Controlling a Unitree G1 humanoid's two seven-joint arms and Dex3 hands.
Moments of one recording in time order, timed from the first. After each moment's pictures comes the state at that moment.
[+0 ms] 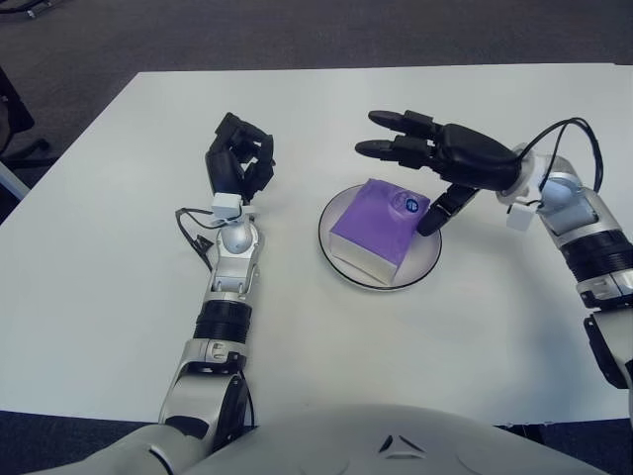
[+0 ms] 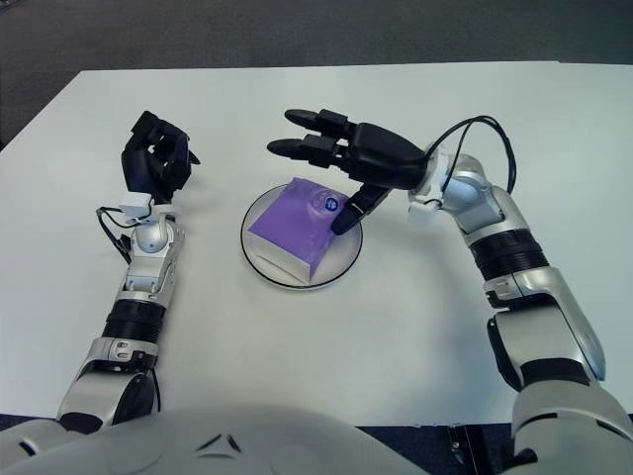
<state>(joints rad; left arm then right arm) -0.31 -0.02 0.04 0.26 0.07 -0.45 0.35 -0.66 -0.72 0.30 0.34 -0.08 -1.06 0.45</state>
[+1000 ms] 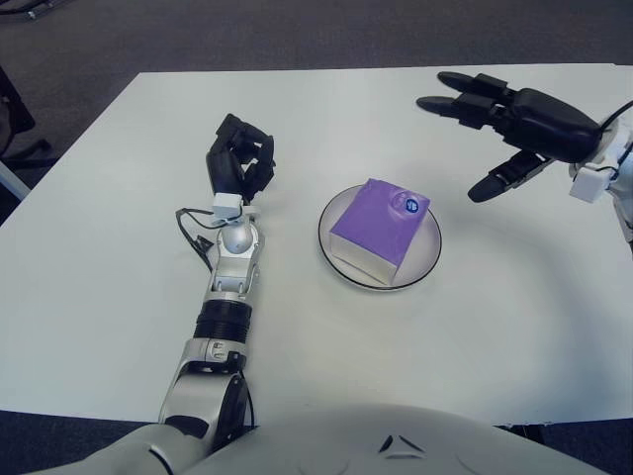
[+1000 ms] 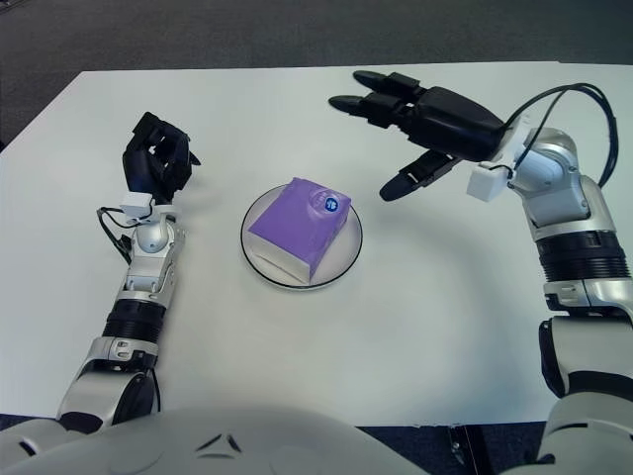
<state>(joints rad) -0.31 -0.02 0.04 0.28 0.07 -0.45 0.35 -0.62 -0.85 0.08 0.39 -0.16 -0.91 0.43</state>
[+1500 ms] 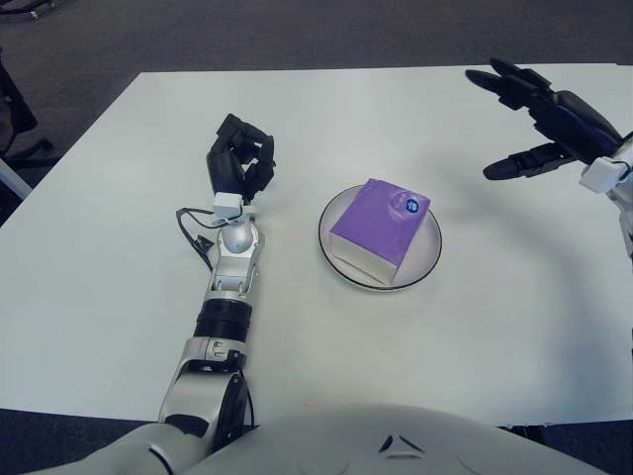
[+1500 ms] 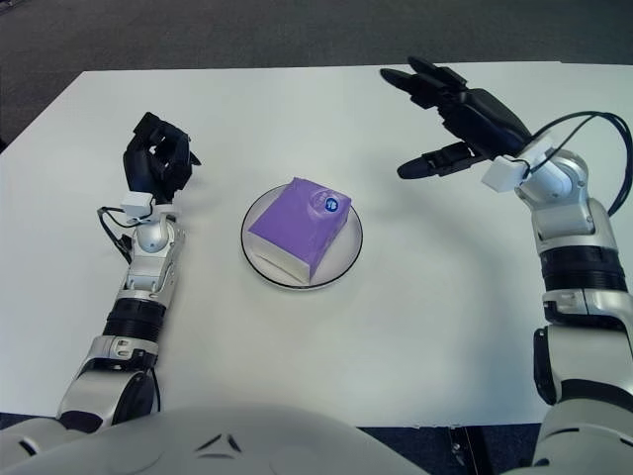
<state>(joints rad) -0.32 -0.02 0.04 0.30 0.07 -0.46 0.35 -0.51 -0.80 -0.04 0.41 -0.05 -0.70 0.35</state>
